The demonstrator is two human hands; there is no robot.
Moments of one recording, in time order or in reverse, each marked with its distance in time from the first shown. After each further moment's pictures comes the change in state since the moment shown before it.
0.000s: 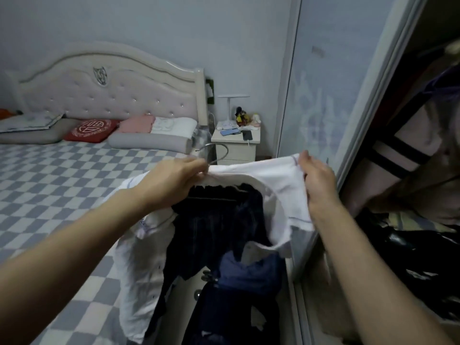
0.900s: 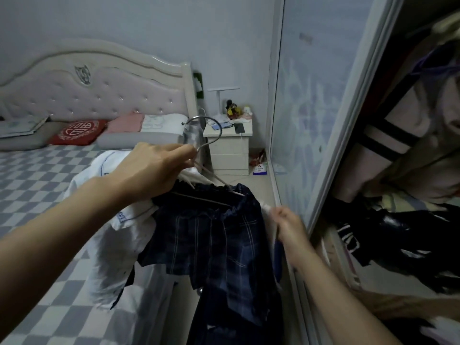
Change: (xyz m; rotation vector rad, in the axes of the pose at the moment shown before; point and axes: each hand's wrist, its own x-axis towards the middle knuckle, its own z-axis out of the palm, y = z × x) left_hand 0.005 0.003 -0.035 0.061 0.050 0.183; right_hand -0.031 0.110 -0.034 -0.323 -0.054 0.151
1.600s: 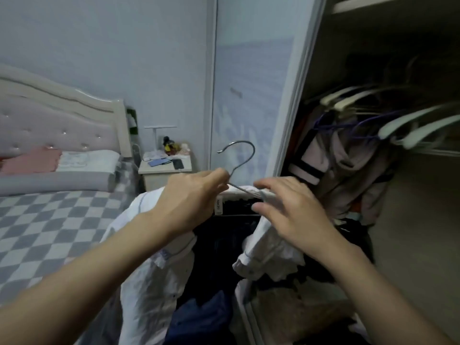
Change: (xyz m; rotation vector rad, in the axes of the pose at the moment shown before) left_hand 0.080 0.046 0.034 -0.166 0.336 0.047; right_hand -0.074 -0.163 -0.035 -1.092 0.220 -0.910
